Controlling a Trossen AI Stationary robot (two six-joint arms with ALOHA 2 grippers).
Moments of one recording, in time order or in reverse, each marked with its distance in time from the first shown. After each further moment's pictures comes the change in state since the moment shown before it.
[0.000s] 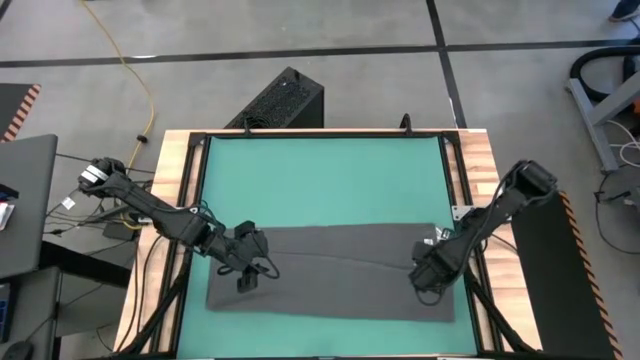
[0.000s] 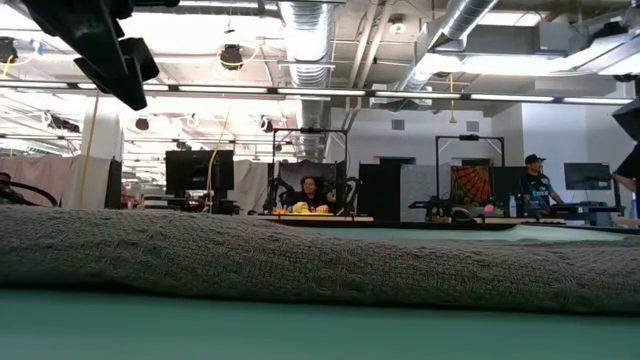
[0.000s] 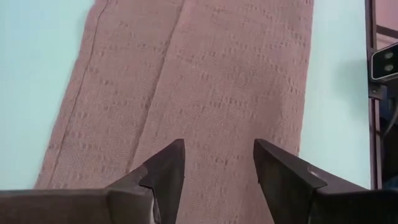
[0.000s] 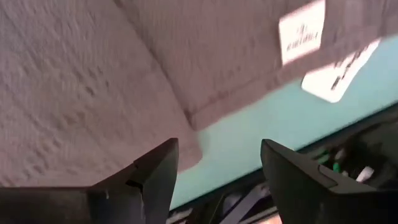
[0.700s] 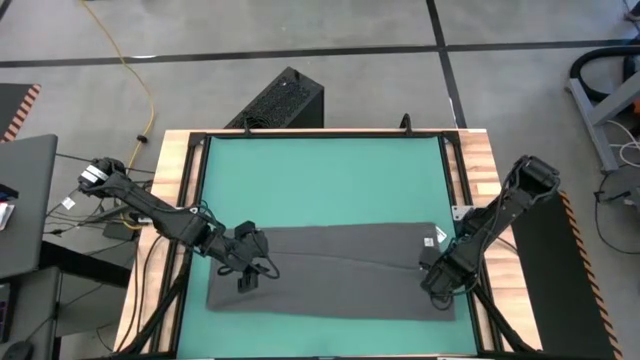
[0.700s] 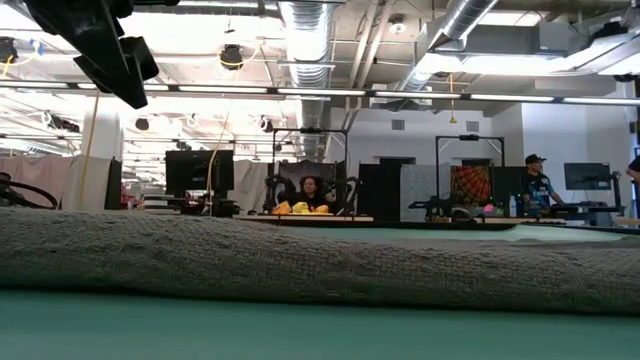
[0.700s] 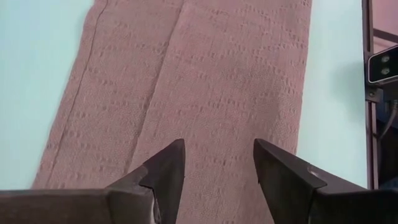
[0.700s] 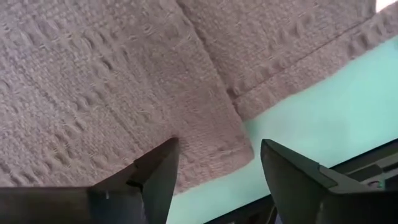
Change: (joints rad) left arm 0.000 0.000 0.000 0.009 -0.002 -0.009; right arm 0.123 -0.058 -0.156 0.261 -0.059 0.219
